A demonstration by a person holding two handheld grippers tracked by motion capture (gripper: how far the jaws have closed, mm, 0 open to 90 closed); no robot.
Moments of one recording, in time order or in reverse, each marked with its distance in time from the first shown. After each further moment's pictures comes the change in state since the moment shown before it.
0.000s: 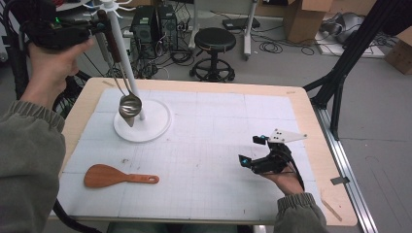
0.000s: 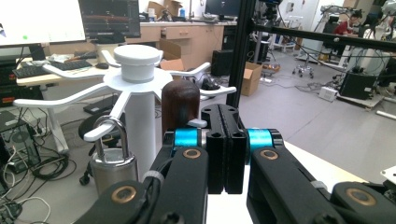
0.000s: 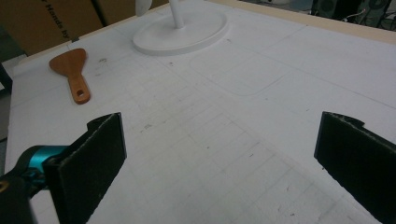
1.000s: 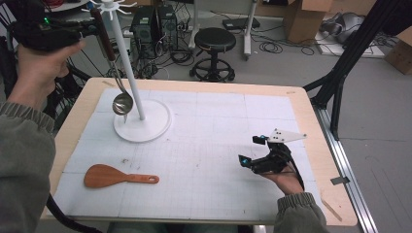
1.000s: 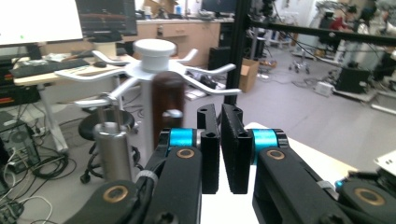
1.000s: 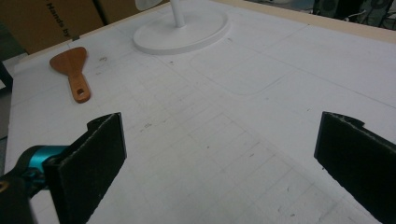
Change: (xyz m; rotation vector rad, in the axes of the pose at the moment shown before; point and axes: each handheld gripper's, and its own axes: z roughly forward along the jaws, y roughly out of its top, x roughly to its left) left arm 0.006 -0.002 -0.014 0.029 -0.031 0.029; right arm -0.001 0.000 0.001 0.007 0.005 0.001
